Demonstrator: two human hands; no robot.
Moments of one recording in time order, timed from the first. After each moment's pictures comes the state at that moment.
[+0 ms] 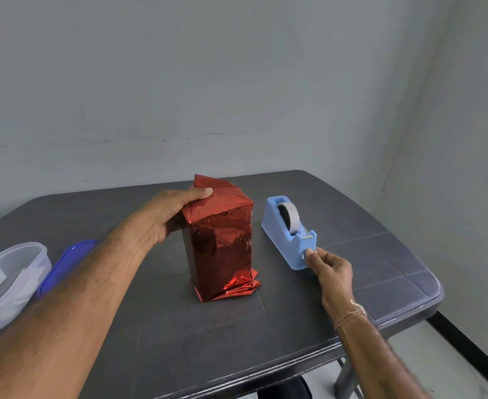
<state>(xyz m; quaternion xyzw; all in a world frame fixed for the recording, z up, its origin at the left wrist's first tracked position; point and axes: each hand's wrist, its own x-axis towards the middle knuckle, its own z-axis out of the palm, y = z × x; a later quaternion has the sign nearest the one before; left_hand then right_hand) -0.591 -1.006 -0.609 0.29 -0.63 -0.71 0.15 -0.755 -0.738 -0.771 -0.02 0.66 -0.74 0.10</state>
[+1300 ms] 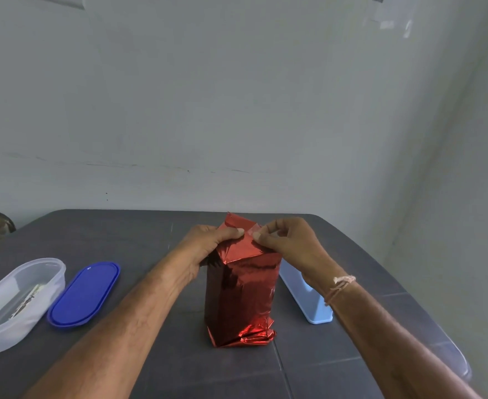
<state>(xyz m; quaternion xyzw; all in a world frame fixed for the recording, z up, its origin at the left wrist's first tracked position) -0.594 -1.009 -0.616 0.27 -0.63 -0.70 0.18 -0.704 -0.847 -0.594 -0.34 0.78 -0.51 0.10</state>
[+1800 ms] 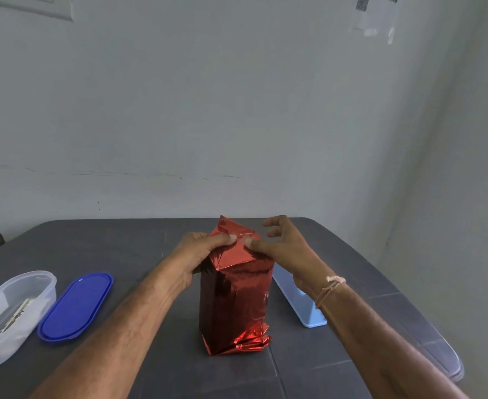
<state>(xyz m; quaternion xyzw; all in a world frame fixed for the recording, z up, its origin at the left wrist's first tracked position) -0.596 -1.011 -0.621 0.28 -0.63 -0.70 0.18 -0.709 -0.848 -0.601 -0.30 0.77 -0.54 0.14</state>
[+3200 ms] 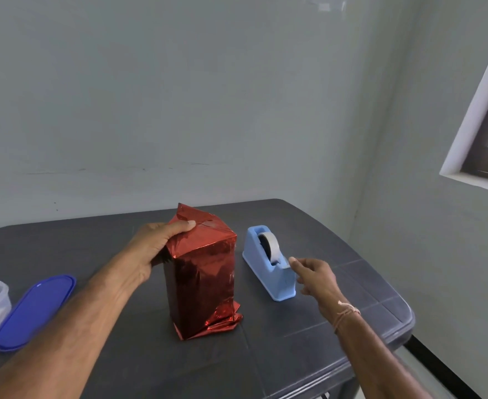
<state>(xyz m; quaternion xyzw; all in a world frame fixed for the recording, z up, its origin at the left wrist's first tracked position) -0.595 -1.010 -0.620 0.28 -0.64 -0.69 0.20 -0.772 -0.735 -0.705 -0.08 0.82 -0.56 0.08</state>
